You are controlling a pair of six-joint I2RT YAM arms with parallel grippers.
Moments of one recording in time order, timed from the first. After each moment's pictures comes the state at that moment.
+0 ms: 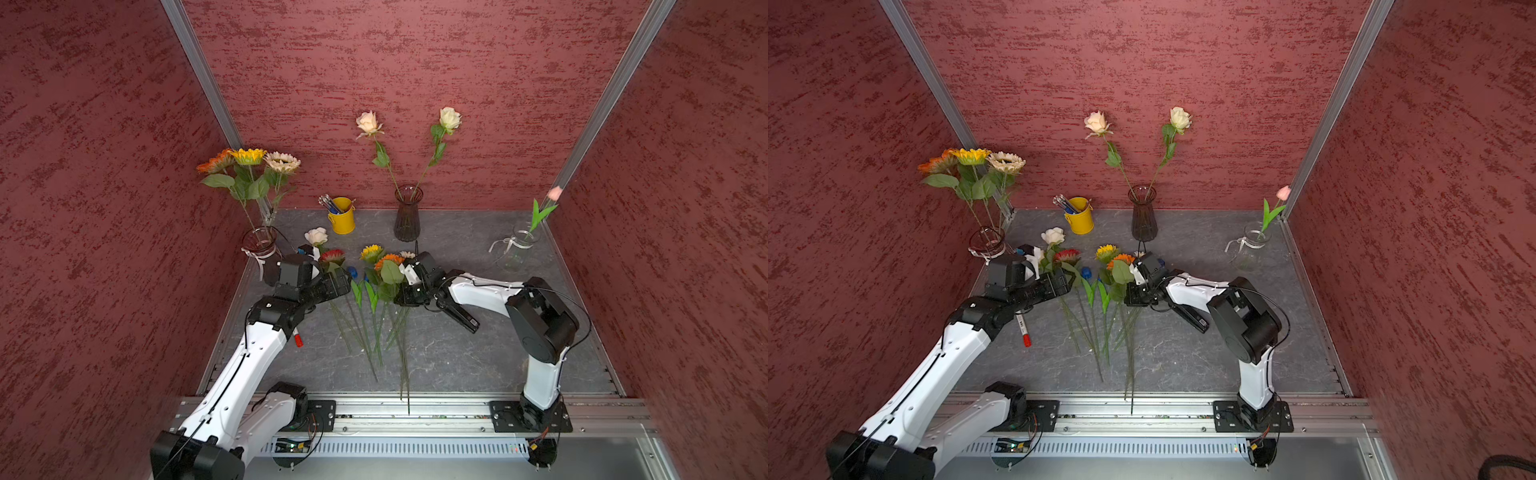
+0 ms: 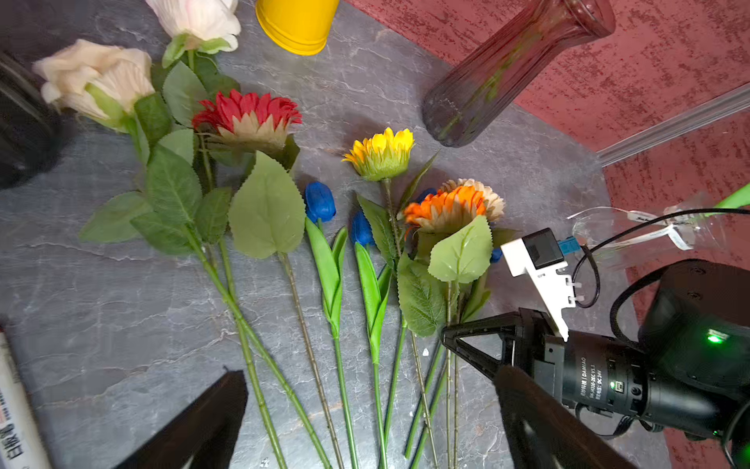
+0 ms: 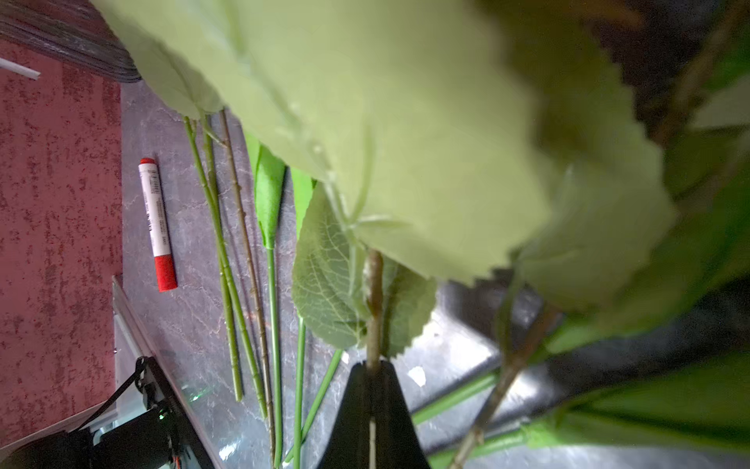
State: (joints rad) left arm -0.22 0.96 0.82 -0.55 0.16 -0.54; right arm 0.69 1.88 1.18 -0.23 -0.41 0.62
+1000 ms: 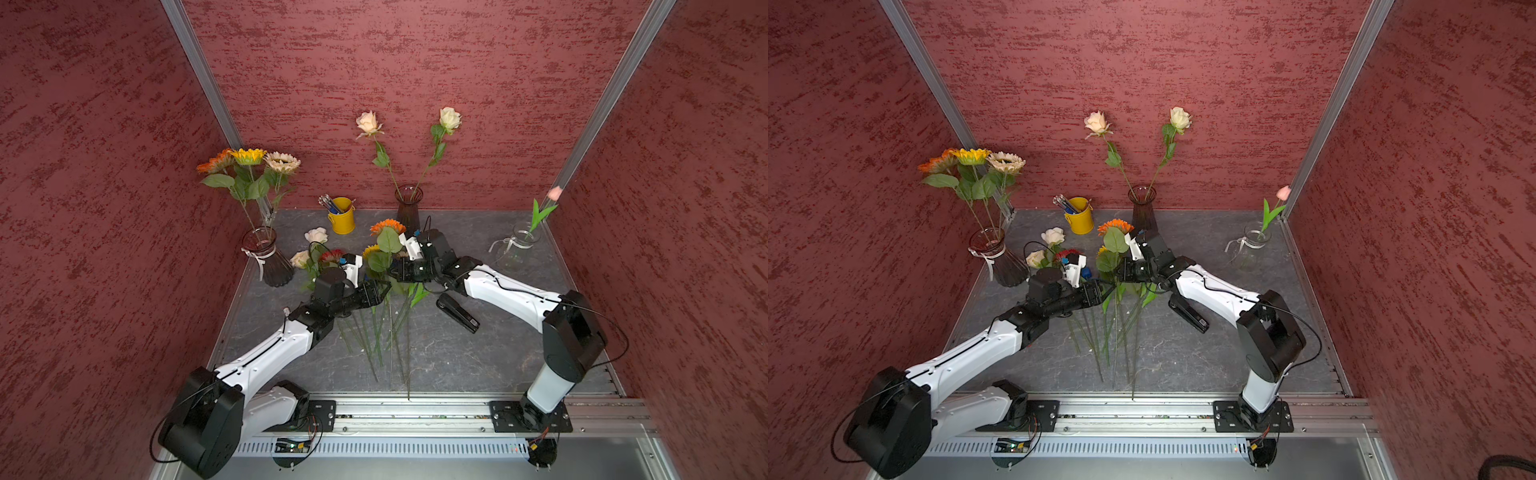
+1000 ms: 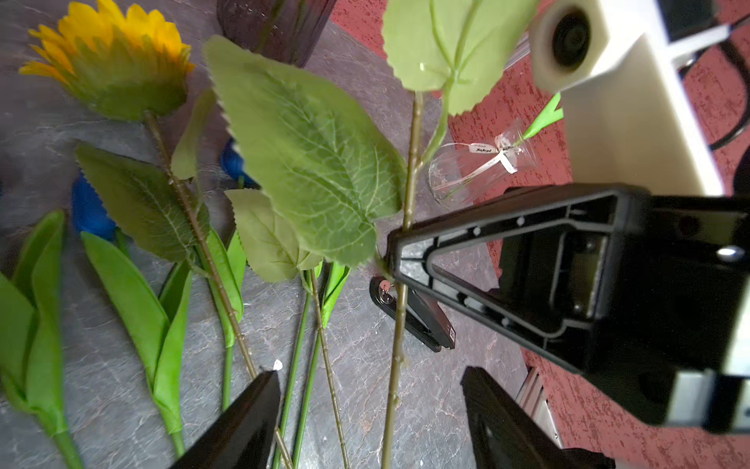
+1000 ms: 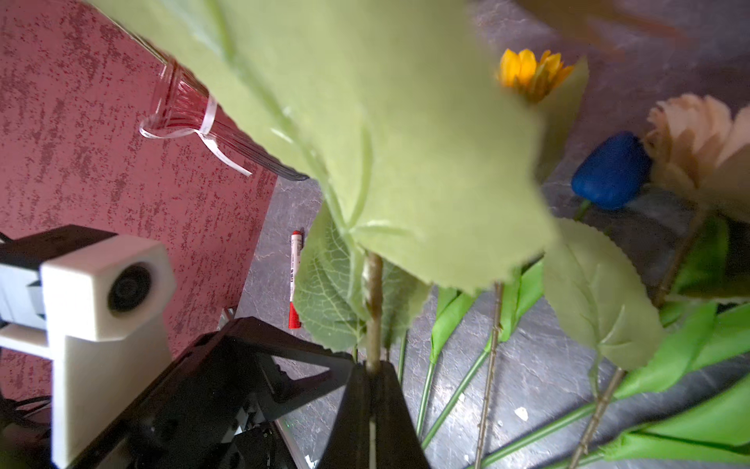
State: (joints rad) left arm -0.47 1.16 0.58 0.12 0.38 -0.73; right arm 0.69 1.73 1.31 -0.20 -0.40 0.68
